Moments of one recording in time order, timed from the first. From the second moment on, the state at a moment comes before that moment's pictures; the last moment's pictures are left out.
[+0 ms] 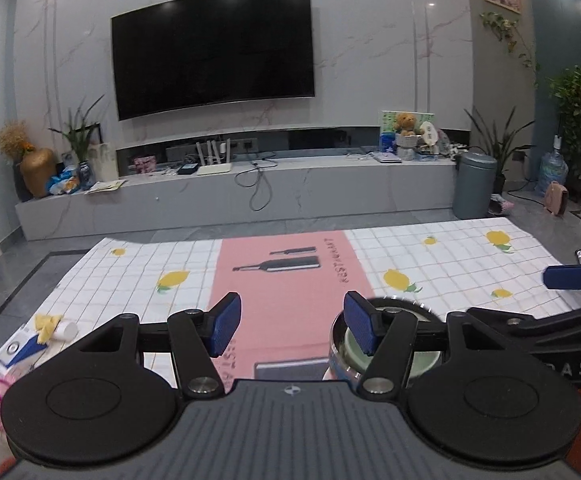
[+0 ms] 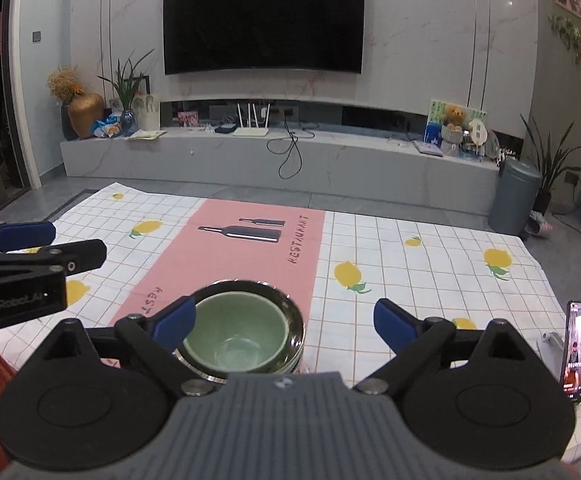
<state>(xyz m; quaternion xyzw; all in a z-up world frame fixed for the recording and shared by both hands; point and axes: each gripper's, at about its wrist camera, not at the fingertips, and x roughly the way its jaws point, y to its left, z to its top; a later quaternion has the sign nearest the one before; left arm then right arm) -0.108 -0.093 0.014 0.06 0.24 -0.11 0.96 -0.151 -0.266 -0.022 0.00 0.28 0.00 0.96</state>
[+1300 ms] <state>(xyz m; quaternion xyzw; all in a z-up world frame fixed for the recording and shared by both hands) -0.145 -0.096 -0.069 0.09 0.34 -0.08 0.93 -0.210 -0.251 -0.096 0.06 0.30 -0.05 0.95</state>
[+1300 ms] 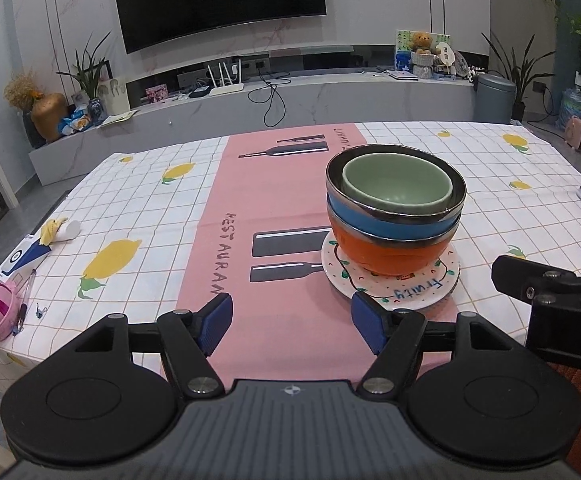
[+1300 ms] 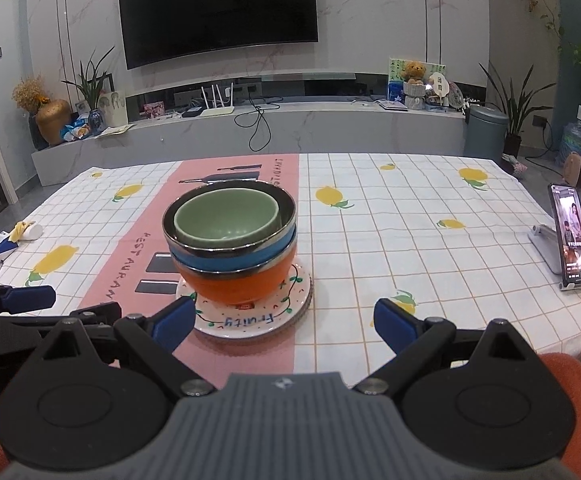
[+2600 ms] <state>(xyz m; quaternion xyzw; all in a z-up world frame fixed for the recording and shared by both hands) -0.124 -0.094 -0.067 0.08 0.36 -0.08 0.92 -0.185 -0.250 -0.095 0.06 0.31 -0.03 0.95</state>
